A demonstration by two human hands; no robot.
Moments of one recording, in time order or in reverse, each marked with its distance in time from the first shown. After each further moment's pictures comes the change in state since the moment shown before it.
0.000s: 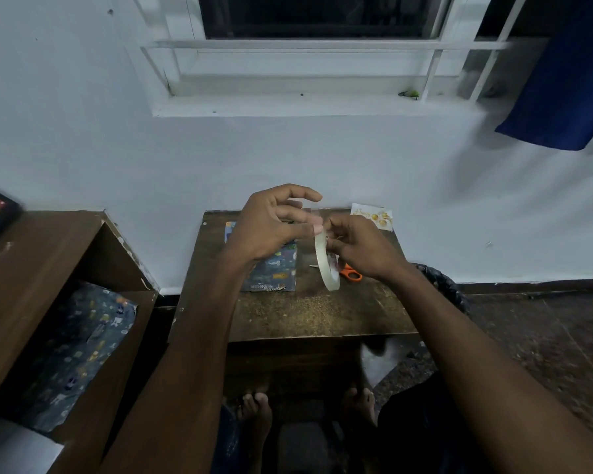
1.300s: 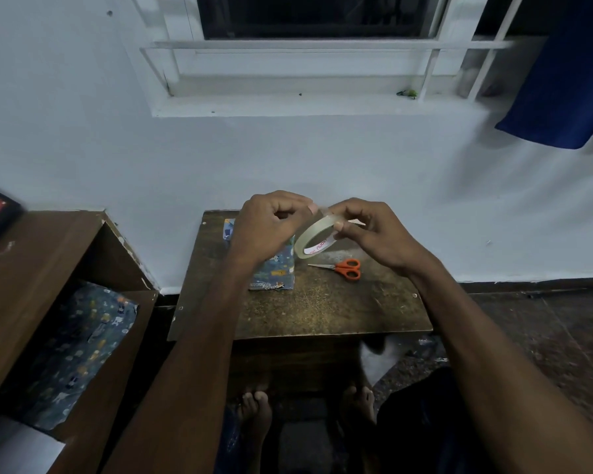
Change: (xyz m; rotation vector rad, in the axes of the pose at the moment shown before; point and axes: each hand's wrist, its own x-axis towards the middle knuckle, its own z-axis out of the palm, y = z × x) left_hand 0.008 -0.014 0.011 0.211 0.175 0.122; right_hand -0.006 -0.001 -0.029 0.274 0.026 -0.129
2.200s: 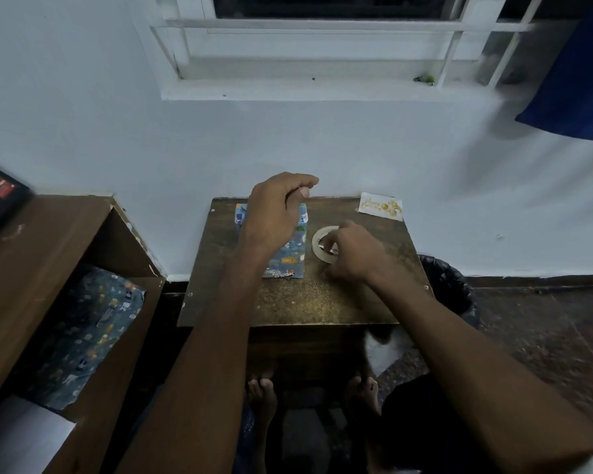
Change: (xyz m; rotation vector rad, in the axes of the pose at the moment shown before) left_hand 0.001 -0.005 -0.002 0.178 0.104 0.076; right_hand 0.009 0.034 0.064 -0.911 -0.157 0.351
